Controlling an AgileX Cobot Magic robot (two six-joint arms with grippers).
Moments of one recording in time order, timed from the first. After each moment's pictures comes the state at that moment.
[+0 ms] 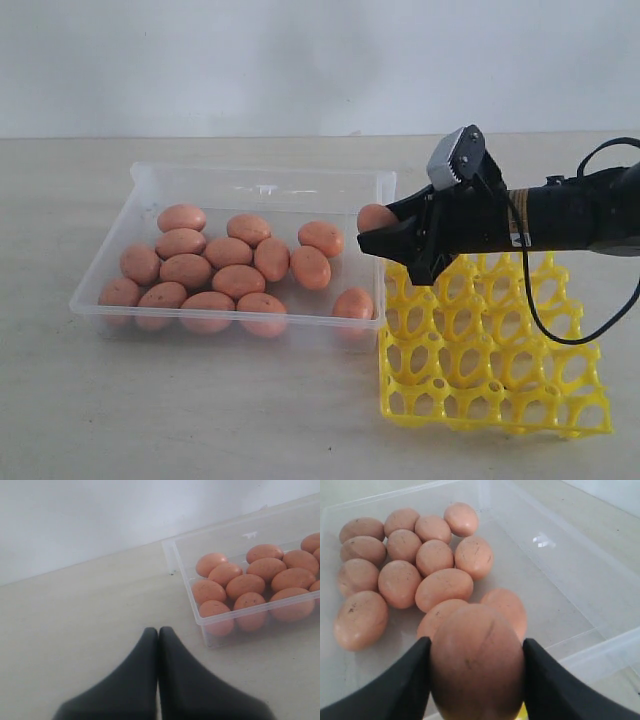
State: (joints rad) left arm -0.10 0.00 0.00 0.10 0.32 0.13; right arm 0.13 2.05 -0.98 -1.33 -0.97 0.67
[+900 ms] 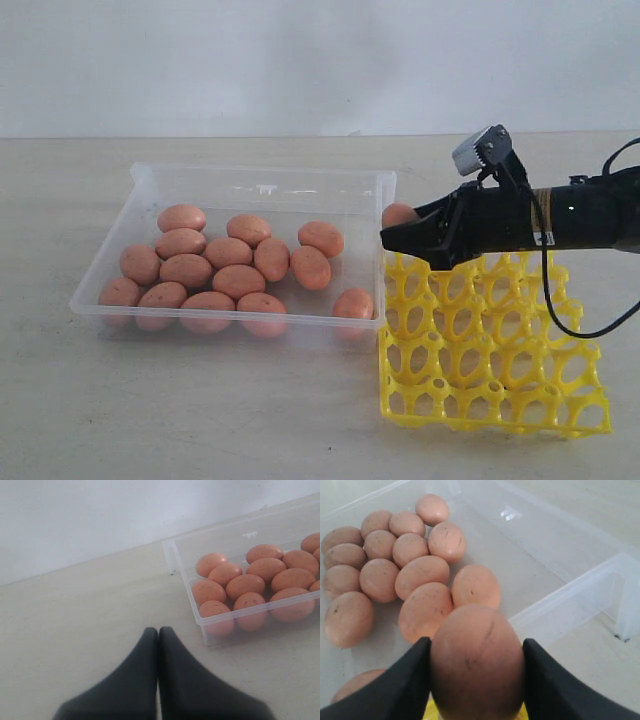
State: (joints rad) left arm -0.10 0.00 0.00 0.10 0.32 0.13; right arm 0.07 2.05 -0.98 -1.38 -0.95 0.86
